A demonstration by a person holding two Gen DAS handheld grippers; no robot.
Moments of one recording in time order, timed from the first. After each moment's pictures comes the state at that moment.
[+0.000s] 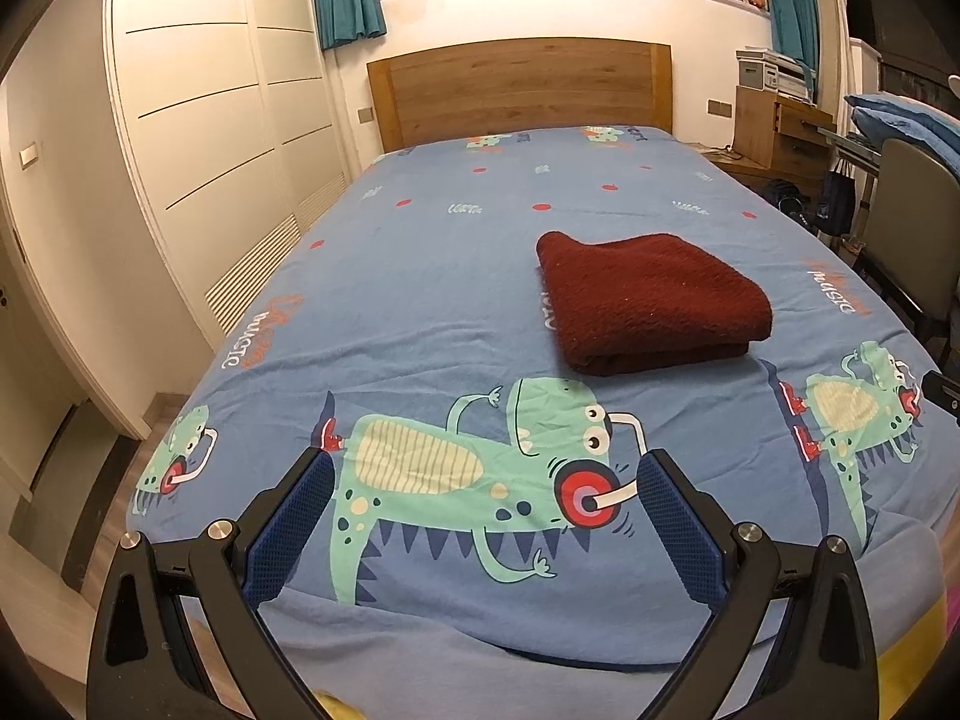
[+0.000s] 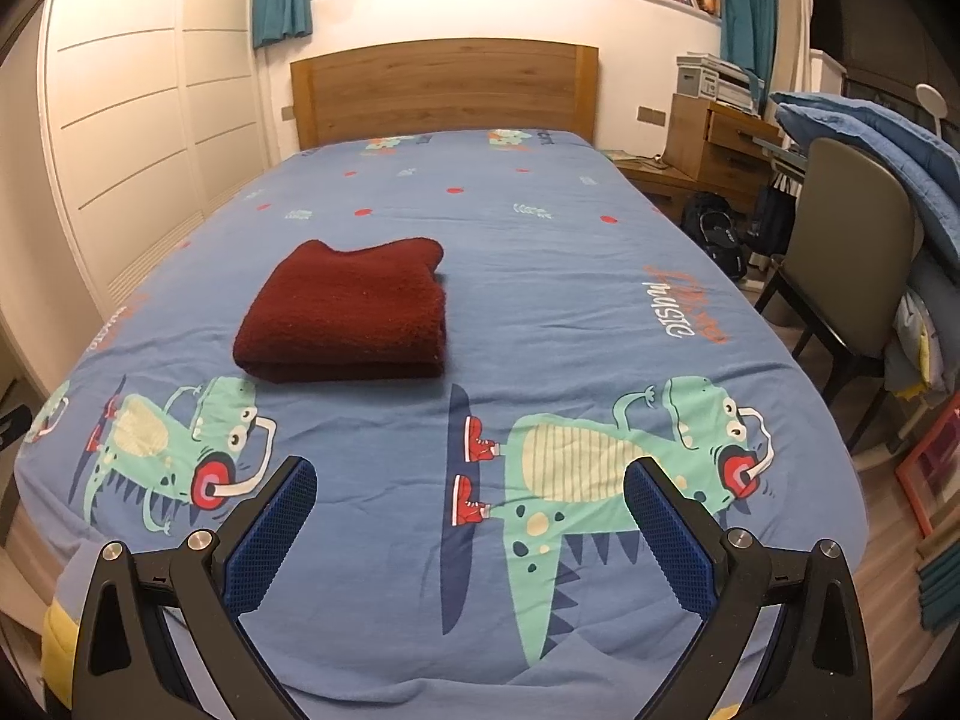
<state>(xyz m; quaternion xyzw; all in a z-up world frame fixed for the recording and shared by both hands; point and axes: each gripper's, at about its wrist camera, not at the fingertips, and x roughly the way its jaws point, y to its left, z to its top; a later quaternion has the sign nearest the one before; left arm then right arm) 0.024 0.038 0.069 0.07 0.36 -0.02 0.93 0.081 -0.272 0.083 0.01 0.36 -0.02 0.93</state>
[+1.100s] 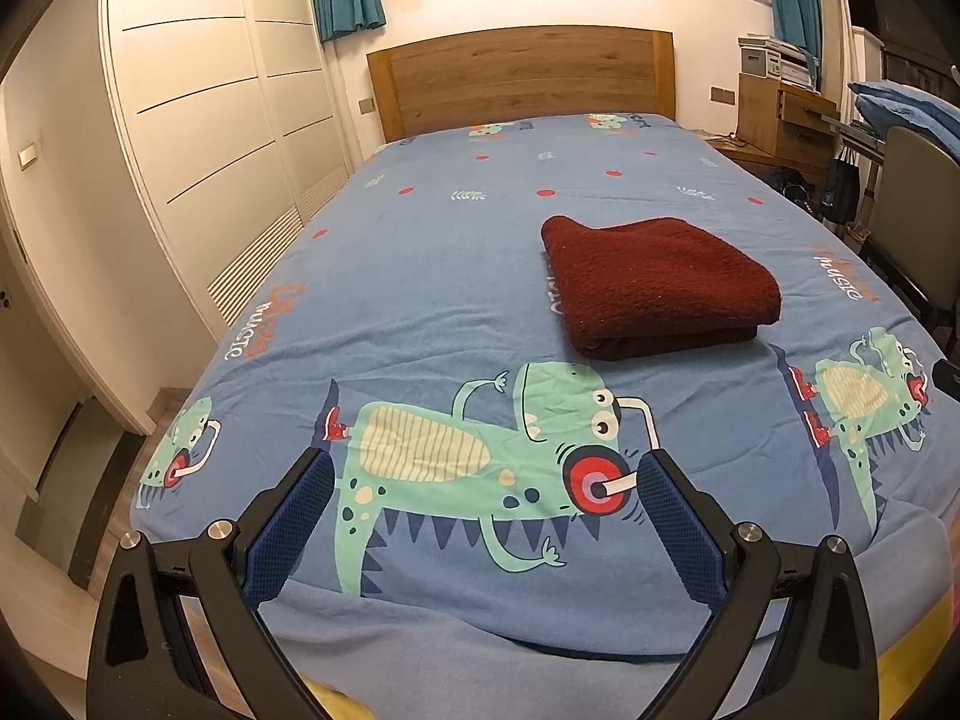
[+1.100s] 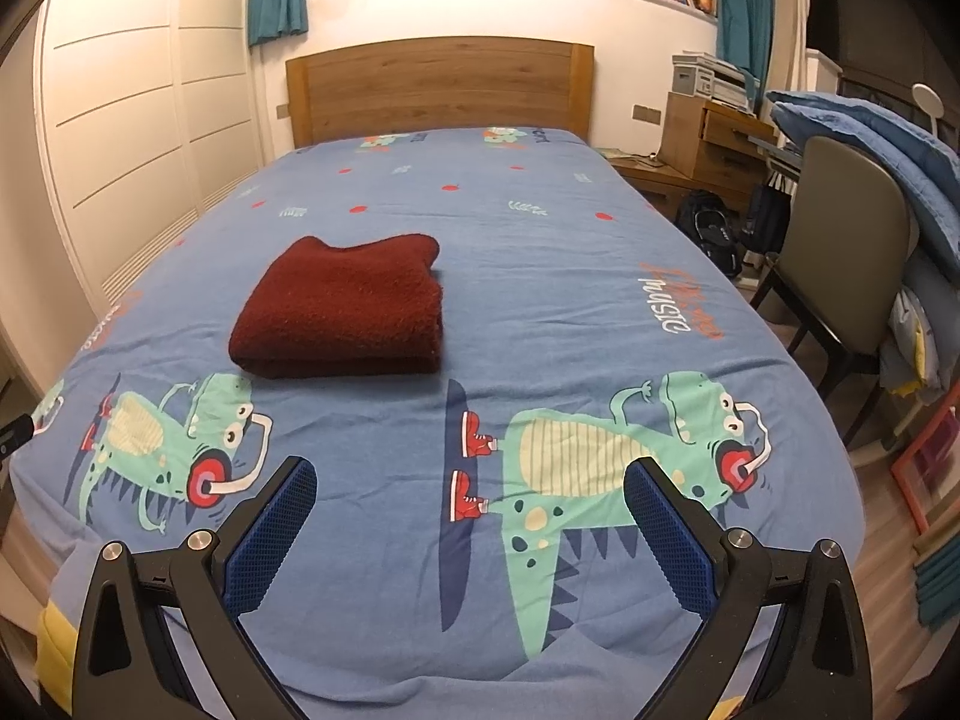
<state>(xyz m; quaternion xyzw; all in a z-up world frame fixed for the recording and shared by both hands) 0.022 0.037 0.062 0.07 0.37 -0.02 0.93 0.082 -0.270 0.081 0.01 0.36 -0.03 0.93</state>
